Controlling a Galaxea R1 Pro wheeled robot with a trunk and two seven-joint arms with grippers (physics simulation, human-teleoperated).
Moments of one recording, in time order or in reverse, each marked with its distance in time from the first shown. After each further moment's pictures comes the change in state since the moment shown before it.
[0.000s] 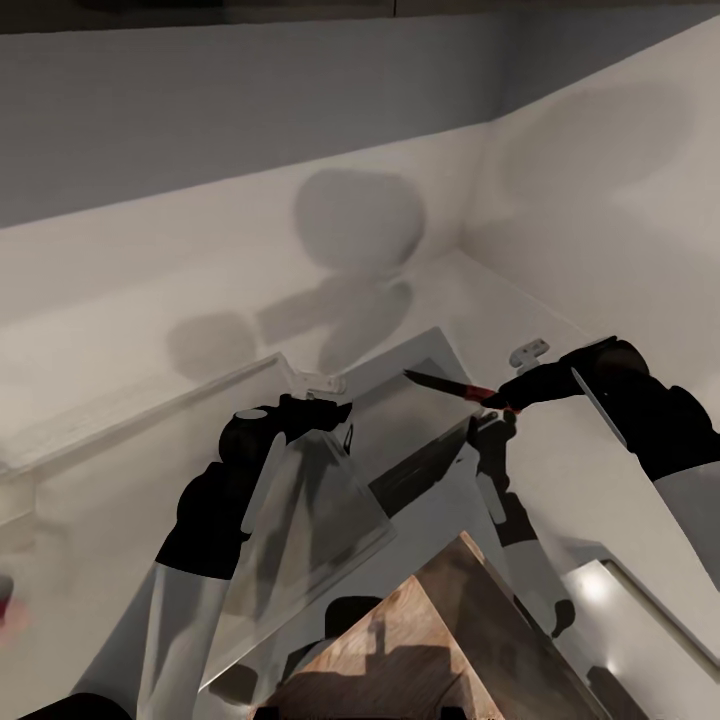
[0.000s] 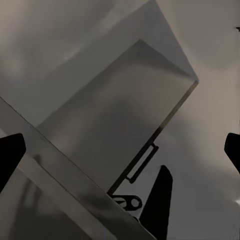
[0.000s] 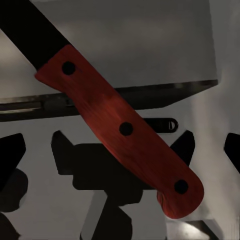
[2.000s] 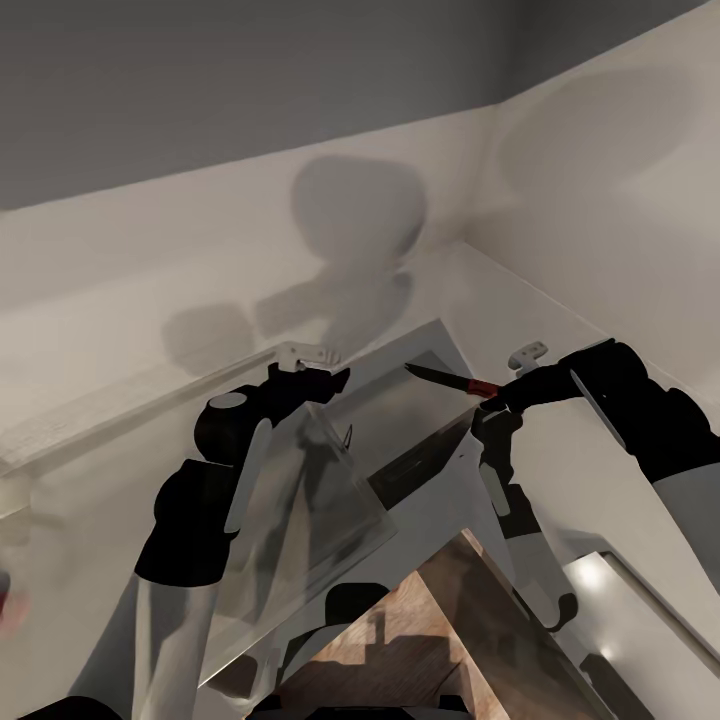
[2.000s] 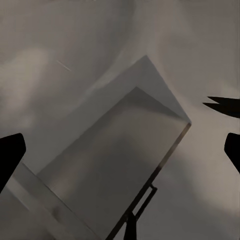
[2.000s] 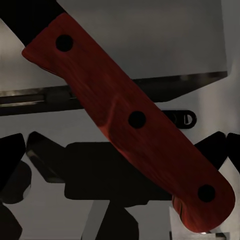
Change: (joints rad) left arm 0.000 0.000 -0.008 -0.210 0.001 0.005 0.001; right arm 0.006 0.002 0.002 0.002 -0.001 -0.002 0.002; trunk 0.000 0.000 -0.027
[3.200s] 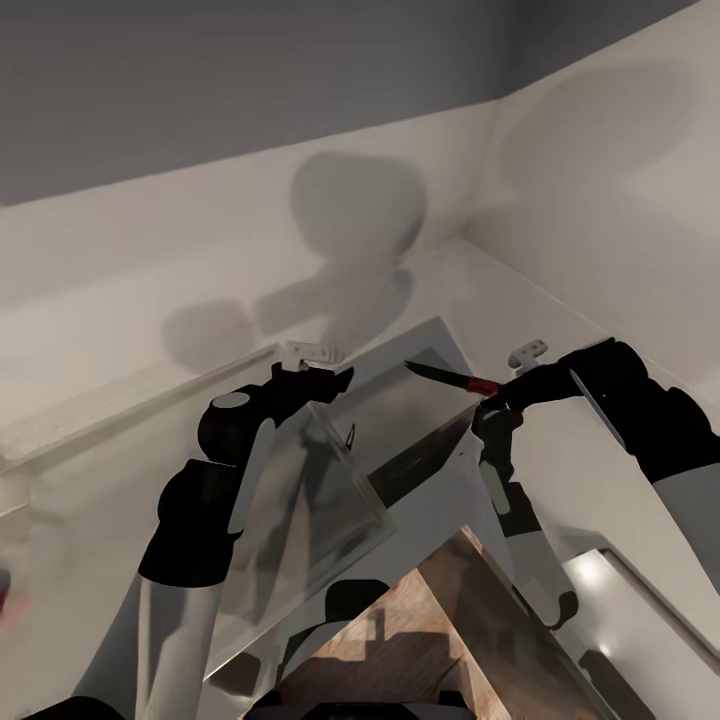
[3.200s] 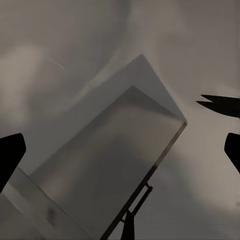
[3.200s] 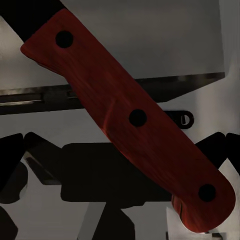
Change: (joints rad) left arm 0.000 -0.014 -0.002 0.000 0.000 0.000 0.000; right arm 0.000 0.000 0.000 -0.011 0.012 -0.005 -0.002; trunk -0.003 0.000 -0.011
